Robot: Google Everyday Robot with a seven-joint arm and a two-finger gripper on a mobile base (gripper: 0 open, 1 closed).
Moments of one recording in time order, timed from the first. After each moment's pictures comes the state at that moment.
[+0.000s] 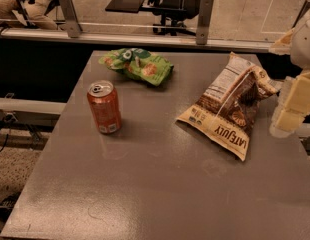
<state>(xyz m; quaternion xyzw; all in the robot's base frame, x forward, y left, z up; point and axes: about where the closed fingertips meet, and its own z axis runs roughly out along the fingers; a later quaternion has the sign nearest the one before) 0.438 -0.217 0.976 -0.60 0.78 -0.03 0.16</state>
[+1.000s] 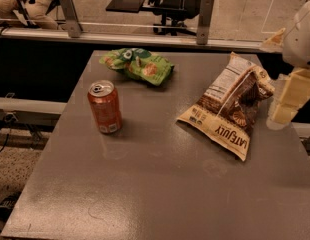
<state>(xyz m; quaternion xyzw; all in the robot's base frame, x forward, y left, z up) 0.467 -0.220 0.963 -0.64 0.75 -0.04 0.16</state>
